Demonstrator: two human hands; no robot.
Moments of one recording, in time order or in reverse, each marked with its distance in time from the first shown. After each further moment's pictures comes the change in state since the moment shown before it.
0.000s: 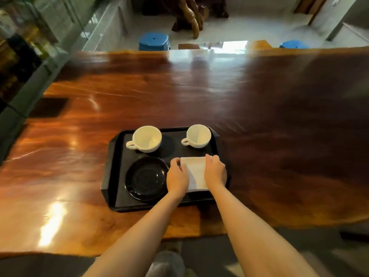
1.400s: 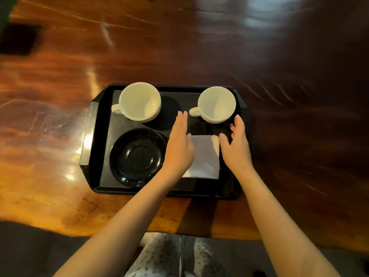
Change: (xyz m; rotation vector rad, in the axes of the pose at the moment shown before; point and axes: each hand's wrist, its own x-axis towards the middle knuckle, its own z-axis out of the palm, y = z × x) left_hand 0.049 0.013 0.016 0.157 -0.116 0.167; right_hand 0.070 0.020 0.007 0.206 -0.308 -0.143
